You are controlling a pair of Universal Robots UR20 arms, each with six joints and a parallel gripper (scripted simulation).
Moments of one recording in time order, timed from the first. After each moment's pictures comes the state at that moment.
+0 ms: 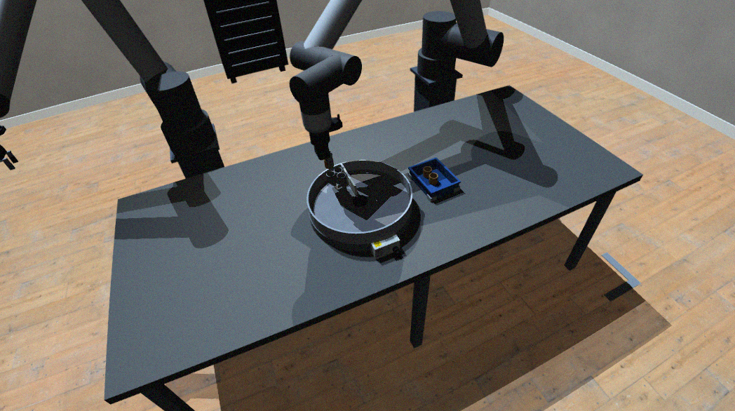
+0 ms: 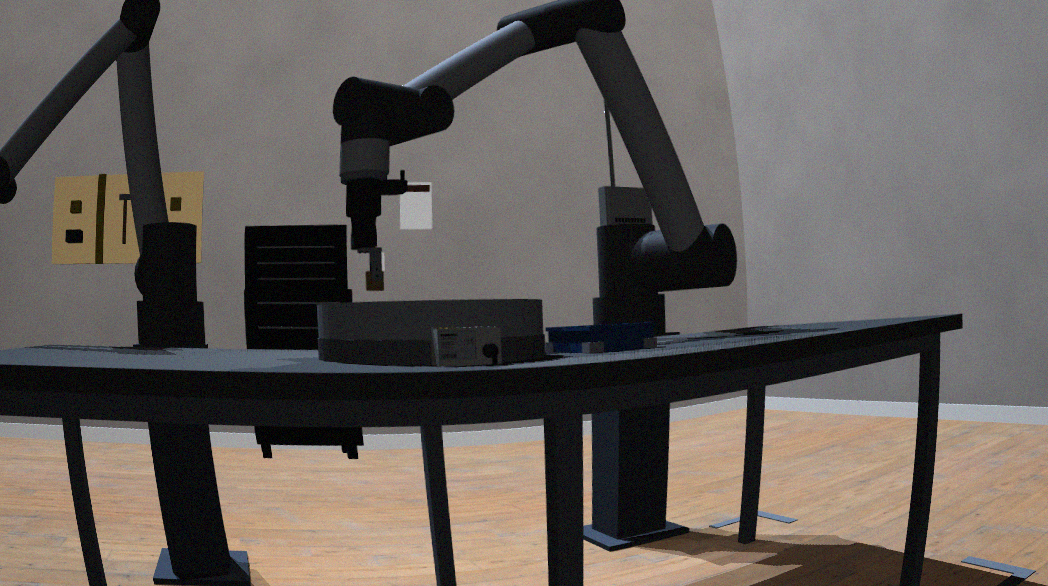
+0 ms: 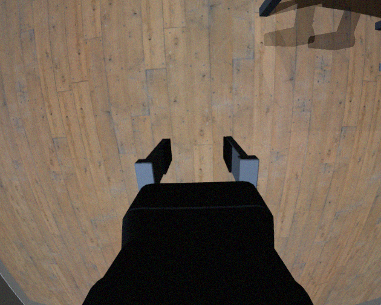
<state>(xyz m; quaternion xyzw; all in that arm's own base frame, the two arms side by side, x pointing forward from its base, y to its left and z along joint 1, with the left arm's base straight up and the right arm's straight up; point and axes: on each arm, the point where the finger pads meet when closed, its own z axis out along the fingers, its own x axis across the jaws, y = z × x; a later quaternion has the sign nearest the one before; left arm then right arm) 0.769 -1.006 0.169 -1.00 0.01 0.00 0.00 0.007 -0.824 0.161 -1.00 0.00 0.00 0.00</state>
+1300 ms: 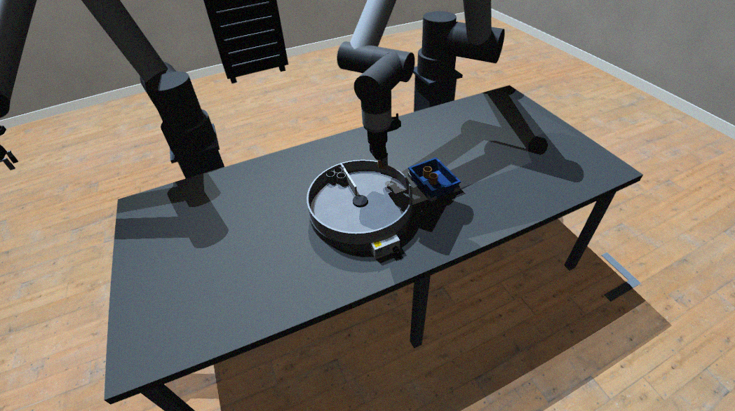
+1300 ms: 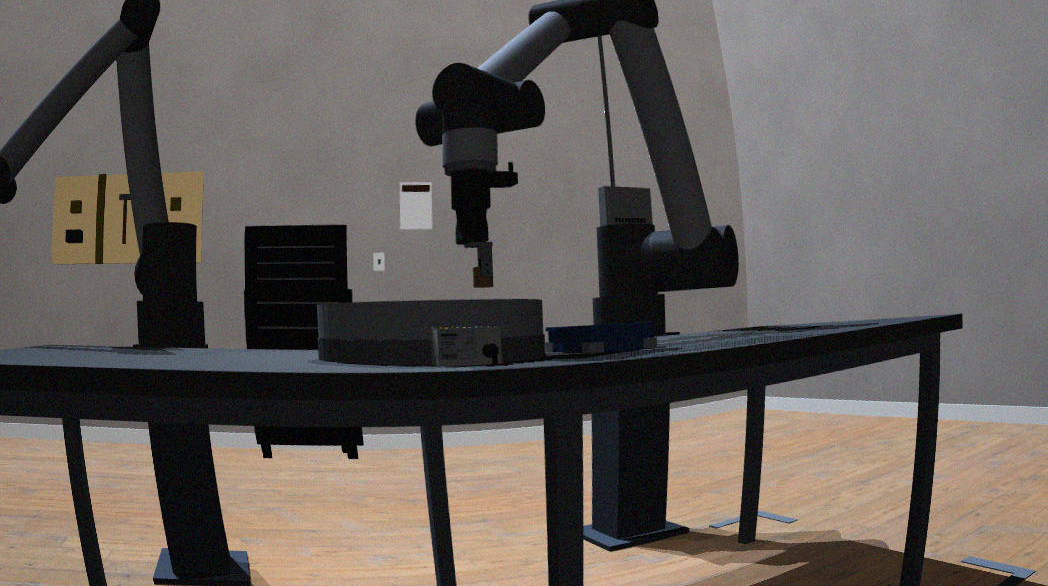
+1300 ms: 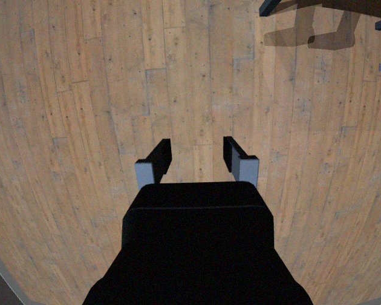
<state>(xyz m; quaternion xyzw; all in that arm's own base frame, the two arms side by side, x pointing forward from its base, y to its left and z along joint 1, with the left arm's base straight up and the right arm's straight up) 0.871 -0.810 0.168 -1.00 0.00 0.00 0.00 0.007 -0.824 0.161 -1.00 0.00 0.00 0.00</state>
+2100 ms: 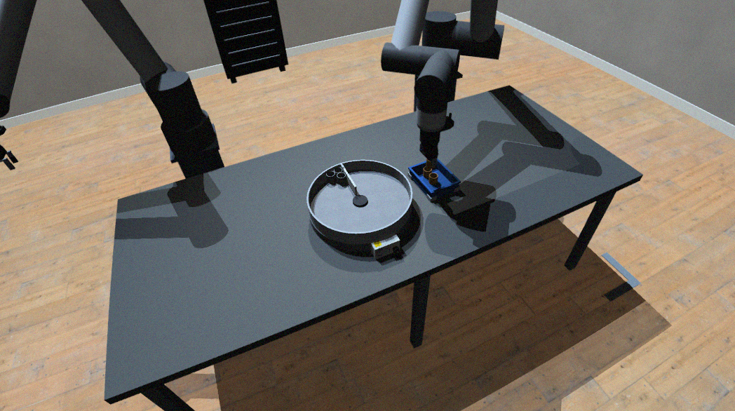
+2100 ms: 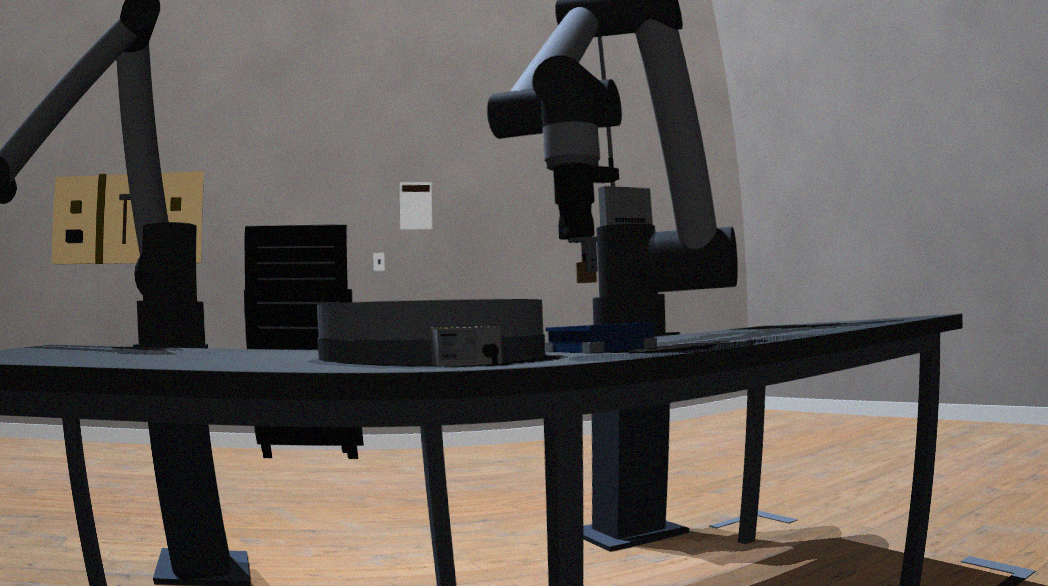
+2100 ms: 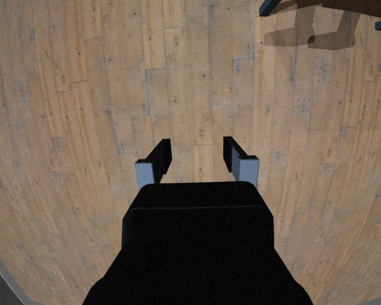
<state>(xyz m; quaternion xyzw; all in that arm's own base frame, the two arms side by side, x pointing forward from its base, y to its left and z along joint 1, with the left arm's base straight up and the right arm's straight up) 0.962 -0.635 0.169 -1.00 0.00 0.00 0.00 0.007 -0.824 0.161 -1.00 0.00 0.00 0.00</state>
